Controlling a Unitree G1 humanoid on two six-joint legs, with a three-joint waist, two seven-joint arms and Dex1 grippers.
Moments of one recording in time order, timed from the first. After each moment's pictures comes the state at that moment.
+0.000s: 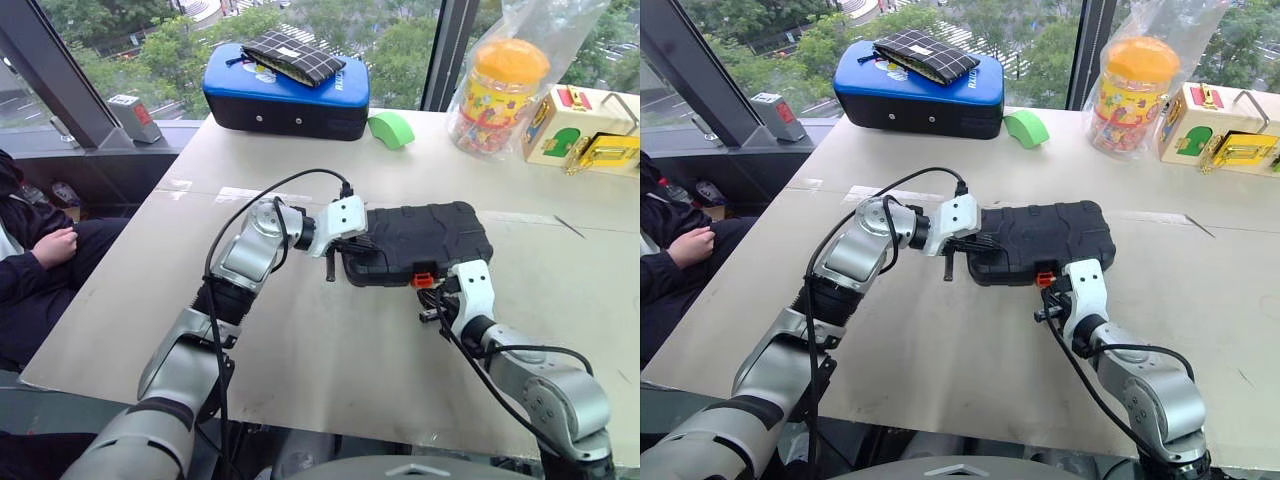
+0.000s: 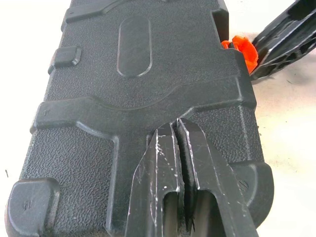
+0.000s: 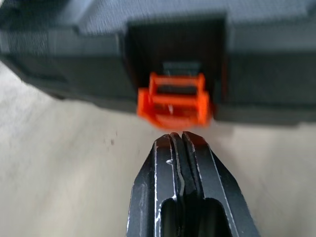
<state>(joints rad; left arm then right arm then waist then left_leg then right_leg) -0.75 0.42 -0.33 0.29 0.02 0.24 -1.22 0.02 -0.20 0.05 -0.64 0.43 1.03 0.10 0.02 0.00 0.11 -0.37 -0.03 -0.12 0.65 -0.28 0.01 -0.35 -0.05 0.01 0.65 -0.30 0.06</state>
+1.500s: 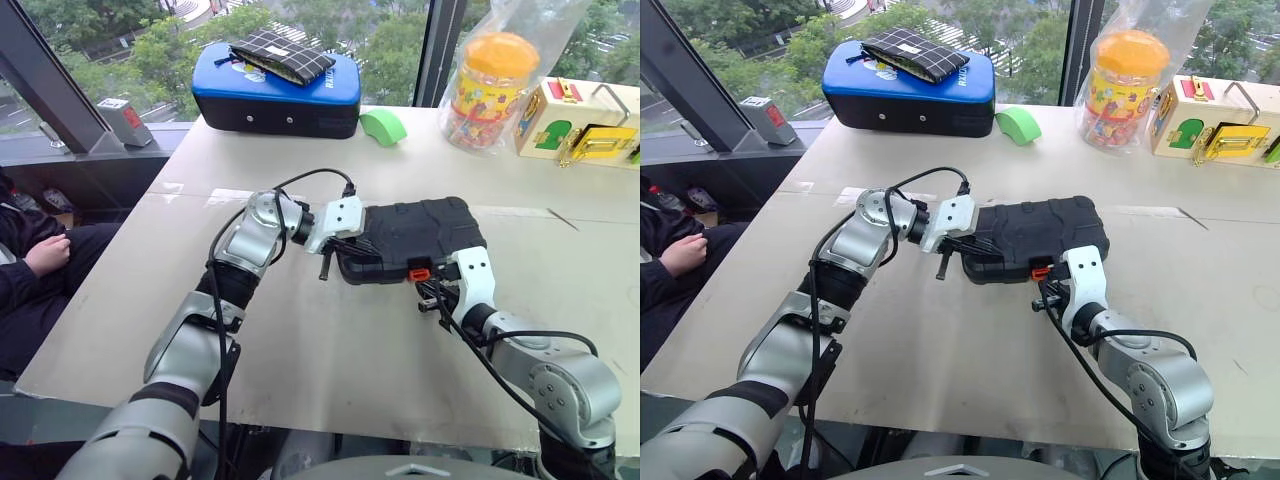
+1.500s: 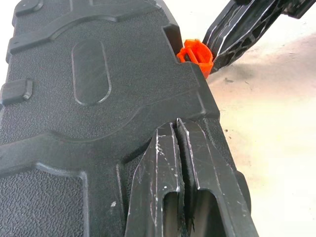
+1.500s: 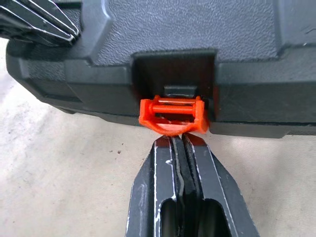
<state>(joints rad) -0.85 0.41 -0.33 0.53 -0.02 0.02 -1.41 -0.08 -0.16 -0.02 -0.73 0.50 1.25 0.06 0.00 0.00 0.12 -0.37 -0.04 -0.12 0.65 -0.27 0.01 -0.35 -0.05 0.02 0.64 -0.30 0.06</state>
